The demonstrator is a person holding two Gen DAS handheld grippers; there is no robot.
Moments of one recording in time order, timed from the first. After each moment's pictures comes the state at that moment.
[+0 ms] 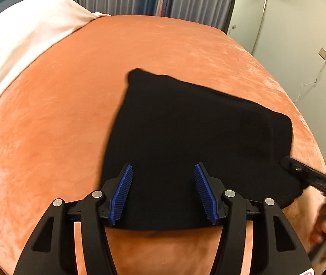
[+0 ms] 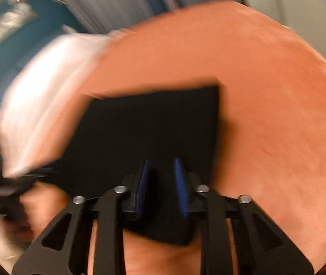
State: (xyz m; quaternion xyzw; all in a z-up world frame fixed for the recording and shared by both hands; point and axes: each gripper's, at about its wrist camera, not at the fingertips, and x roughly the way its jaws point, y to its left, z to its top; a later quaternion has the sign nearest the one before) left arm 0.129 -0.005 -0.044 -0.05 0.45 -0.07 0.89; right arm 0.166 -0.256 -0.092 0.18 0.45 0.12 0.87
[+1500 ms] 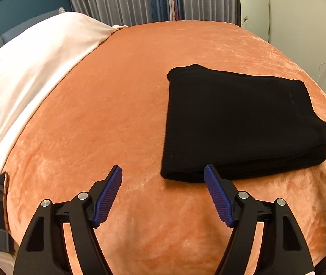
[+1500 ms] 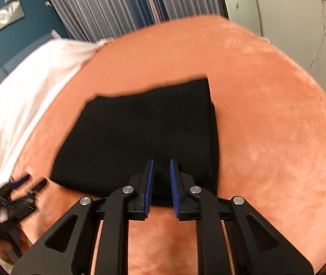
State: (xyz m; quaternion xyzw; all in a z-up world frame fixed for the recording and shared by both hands) left arm 0.072 0.028 -0.047 0.05 0.43 0.00 0.90; right arm 0.116 -0.207 -0.093 0.11 0.45 0.08 0.88
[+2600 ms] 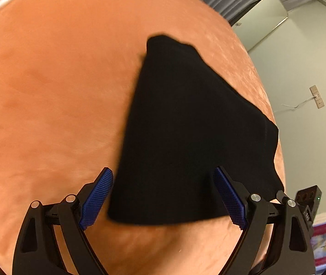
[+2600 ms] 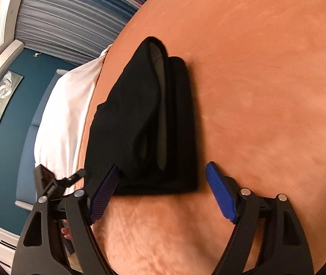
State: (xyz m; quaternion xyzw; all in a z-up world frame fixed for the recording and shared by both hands) left arm 0.166 0.064 -0.100 -0.24 0.55 -0.15 0.79; right arm 0.126 -0.291 -0.131 0.38 0.46 0.17 0.78
